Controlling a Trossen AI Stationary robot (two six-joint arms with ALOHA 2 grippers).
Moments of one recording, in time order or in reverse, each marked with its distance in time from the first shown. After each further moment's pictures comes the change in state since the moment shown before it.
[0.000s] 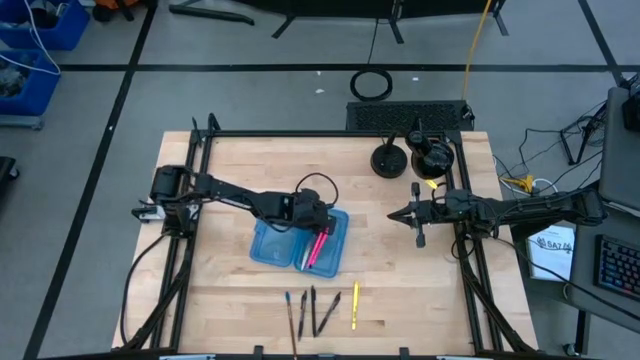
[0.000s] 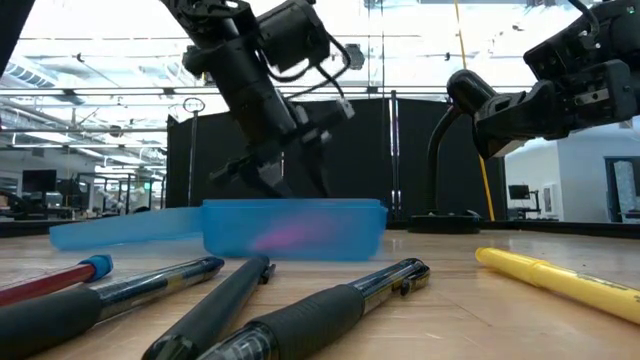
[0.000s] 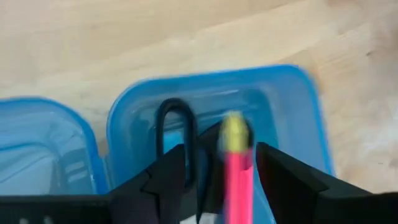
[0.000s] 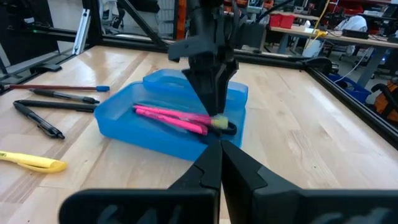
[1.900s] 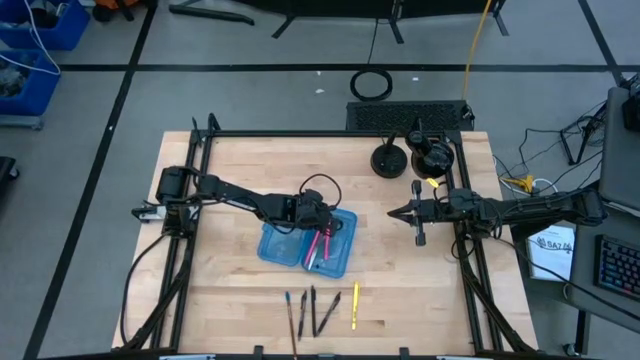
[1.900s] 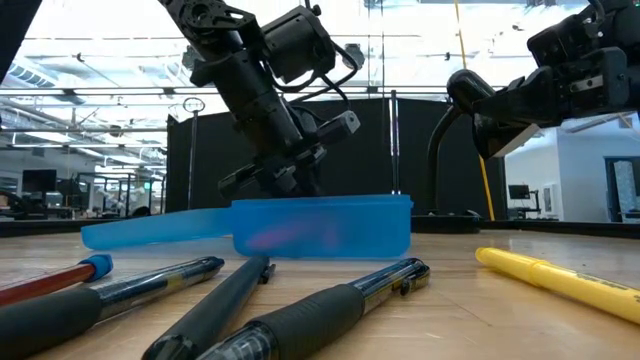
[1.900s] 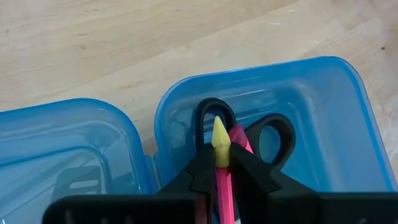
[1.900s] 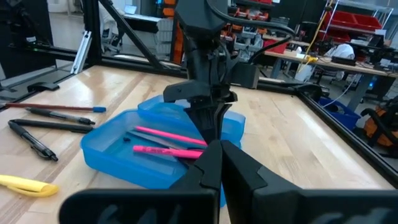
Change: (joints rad) left arm -0.003 0.051 0.001 0.052 -0.039 0.086; right arm 0.000 0.000 0.000 0.089 0.002 -0.033
